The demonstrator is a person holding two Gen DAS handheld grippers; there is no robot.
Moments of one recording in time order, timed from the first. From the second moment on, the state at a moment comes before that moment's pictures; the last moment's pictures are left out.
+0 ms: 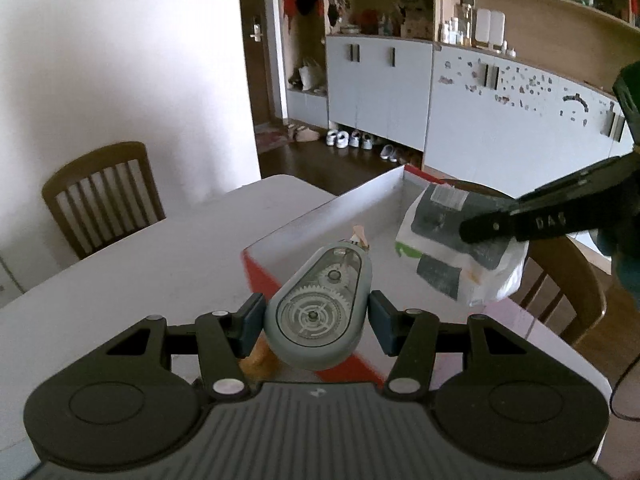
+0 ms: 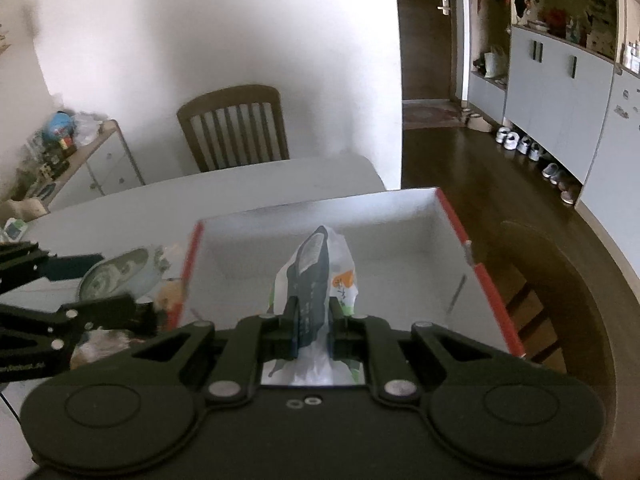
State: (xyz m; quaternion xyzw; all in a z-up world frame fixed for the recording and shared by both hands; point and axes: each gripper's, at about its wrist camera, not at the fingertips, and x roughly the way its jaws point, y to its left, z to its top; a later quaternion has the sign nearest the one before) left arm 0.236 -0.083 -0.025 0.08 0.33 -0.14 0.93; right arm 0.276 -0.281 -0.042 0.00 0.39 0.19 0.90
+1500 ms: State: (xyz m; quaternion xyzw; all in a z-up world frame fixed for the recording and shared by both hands) left arm 0.386 -0.193 -0.142 0.16 0.59 -0.12 0.78; right arm 0.350 -0.303 -0.134 -0.05 0.50 0.19 0.85
